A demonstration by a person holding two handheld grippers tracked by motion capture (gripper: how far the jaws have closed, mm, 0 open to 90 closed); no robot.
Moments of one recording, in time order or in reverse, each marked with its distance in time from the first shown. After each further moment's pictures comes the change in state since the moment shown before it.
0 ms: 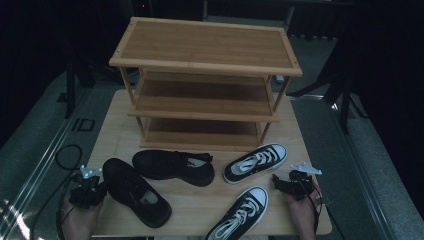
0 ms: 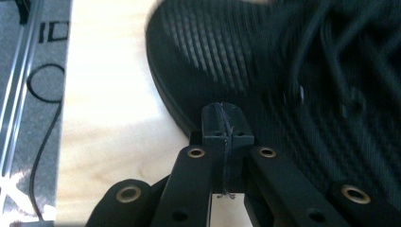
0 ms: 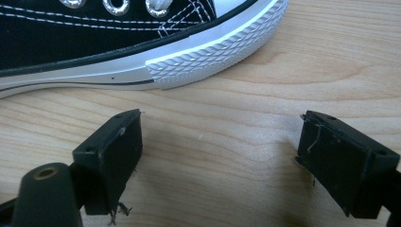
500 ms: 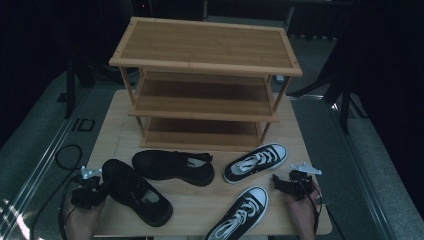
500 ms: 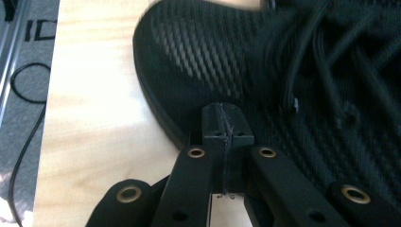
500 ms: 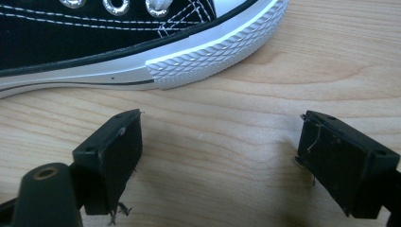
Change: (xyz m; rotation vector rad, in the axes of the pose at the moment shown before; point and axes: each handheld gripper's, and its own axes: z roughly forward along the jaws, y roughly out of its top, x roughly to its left) left arm 0.002 0.009 0.006 -0.030 -0.036 -0.032; right arm 0.000 0.000 0.000 0.000 0.000 0.000
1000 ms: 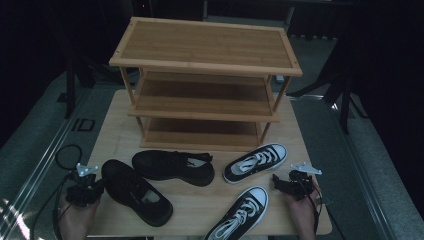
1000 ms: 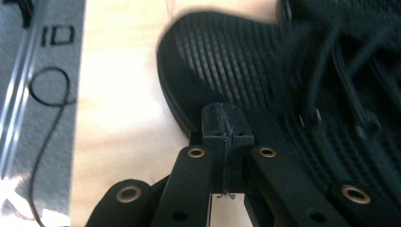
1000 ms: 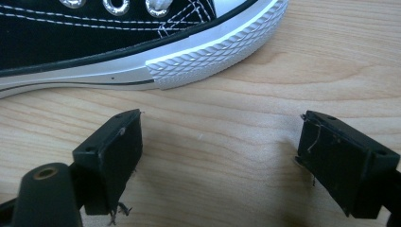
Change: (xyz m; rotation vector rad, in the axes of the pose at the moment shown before) left arm 0.006 -0.005 -0.011 0.013 0.032 0.013; right arm 0.000 0.000 0.000 0.000 0.000 0.000
